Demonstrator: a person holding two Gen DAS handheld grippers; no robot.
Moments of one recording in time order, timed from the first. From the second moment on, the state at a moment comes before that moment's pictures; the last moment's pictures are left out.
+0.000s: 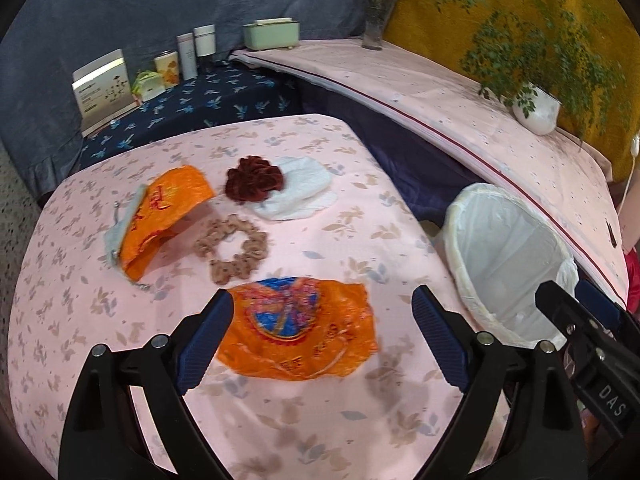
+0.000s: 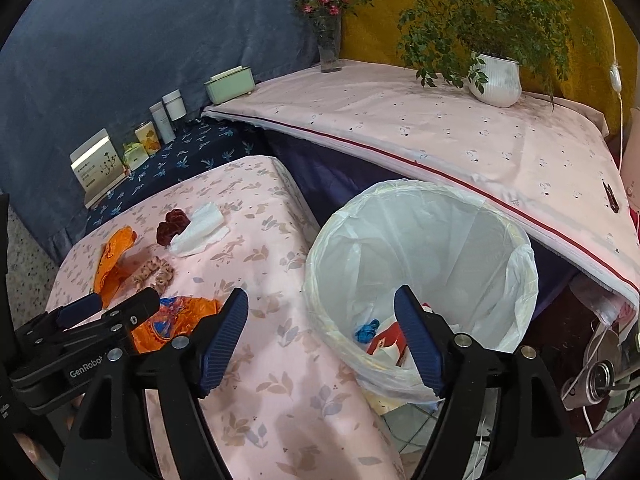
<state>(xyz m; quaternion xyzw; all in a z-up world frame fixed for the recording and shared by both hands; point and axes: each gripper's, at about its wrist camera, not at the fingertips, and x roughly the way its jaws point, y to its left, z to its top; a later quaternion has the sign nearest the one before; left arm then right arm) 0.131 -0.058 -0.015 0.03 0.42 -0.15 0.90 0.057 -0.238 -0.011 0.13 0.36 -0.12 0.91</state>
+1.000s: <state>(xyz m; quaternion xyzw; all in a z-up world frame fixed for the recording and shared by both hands) 0.150 0.073 -0.057 -0.01 0.44 -0.05 0.90 0.114 -0.118 -0.073 0.10 0.43 -0.07 0.89</state>
